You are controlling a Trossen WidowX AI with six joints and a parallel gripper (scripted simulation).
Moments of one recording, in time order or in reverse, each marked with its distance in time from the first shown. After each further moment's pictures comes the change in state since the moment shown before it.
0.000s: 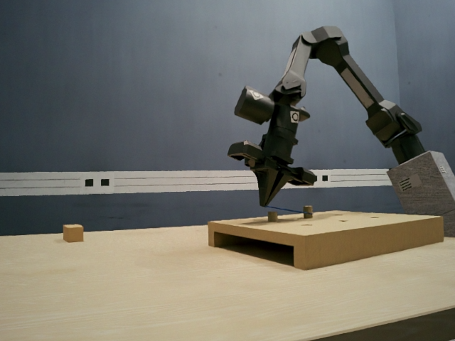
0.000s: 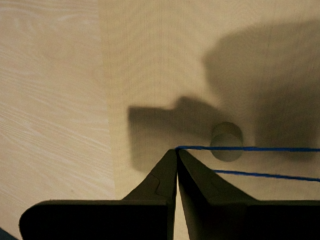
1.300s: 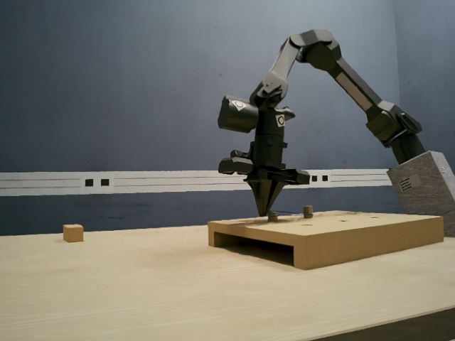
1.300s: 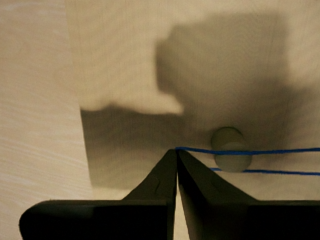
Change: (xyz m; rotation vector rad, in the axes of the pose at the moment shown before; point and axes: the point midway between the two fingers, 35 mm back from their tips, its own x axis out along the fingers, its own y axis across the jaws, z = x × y) arm 0.020 0.003 -0.001 0.003 0.005 -0.197
